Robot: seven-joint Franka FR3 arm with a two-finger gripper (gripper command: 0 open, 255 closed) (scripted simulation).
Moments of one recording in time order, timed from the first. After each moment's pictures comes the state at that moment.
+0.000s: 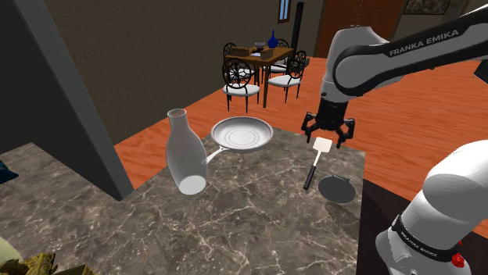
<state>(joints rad) -0.25 -0.68 0.18 -2.77 0.18 2.06 0.95</state>
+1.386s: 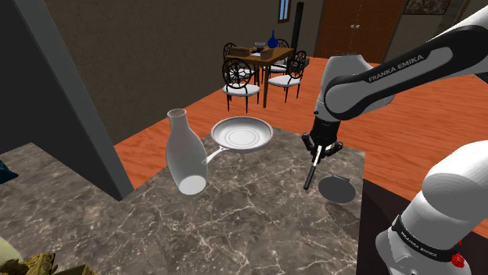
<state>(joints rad) -0.27 -0.57 0.23 -2.86 0.24 2.27 1.07</state>
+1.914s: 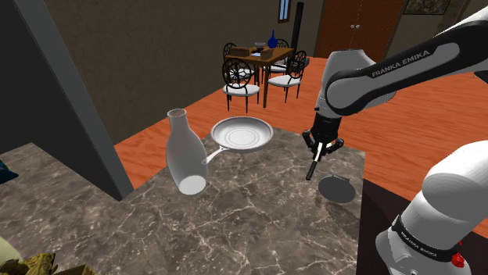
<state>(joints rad) -0.27 -0.59 0.23 -2.84 0.24 2.23 1.08</state>
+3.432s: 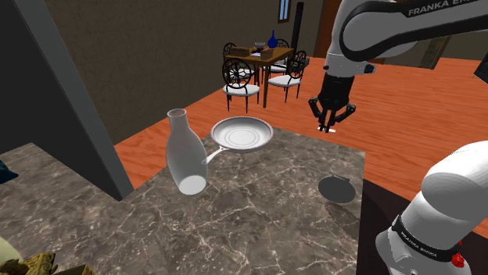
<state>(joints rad) -0.29 -0.73 0.19 -2.62 0.19 1.86 1.10</state>
